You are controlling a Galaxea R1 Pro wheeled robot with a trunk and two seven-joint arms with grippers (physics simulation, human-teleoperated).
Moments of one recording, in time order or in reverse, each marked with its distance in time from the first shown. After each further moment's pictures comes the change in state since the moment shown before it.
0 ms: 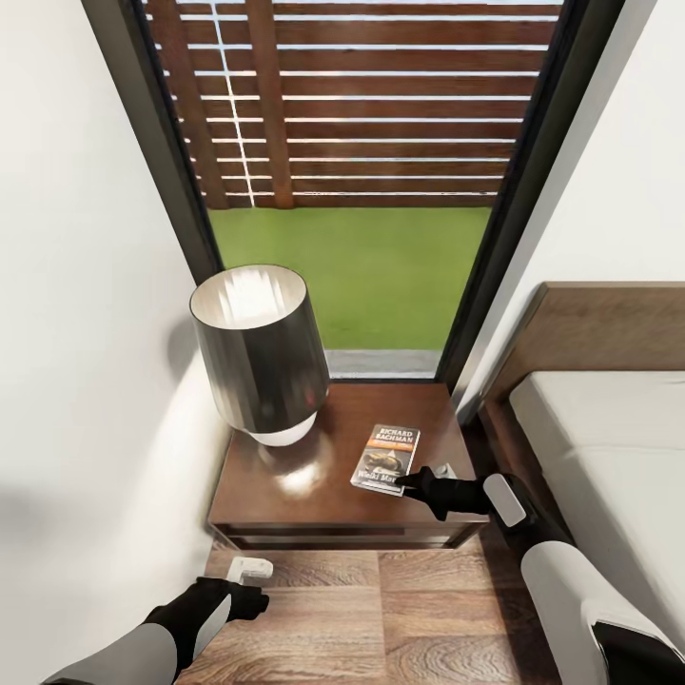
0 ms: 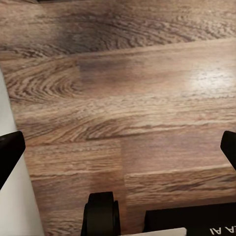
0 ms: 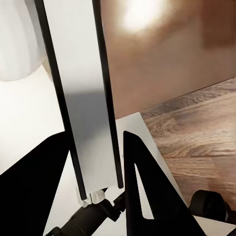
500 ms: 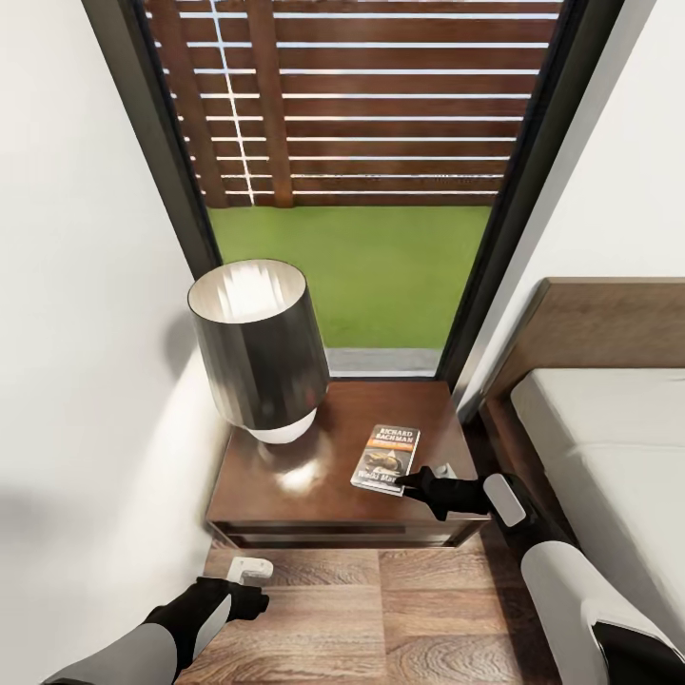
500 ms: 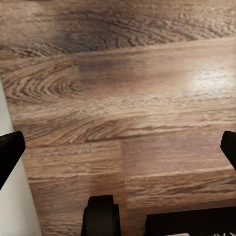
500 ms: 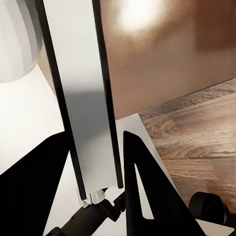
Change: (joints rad) left arm 0.000 0.000 -0.001 0.000 0.000 0.000 0.000; right arm 0.000 0.000 0.000 0.000 0.000 0.000 0.000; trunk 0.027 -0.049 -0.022
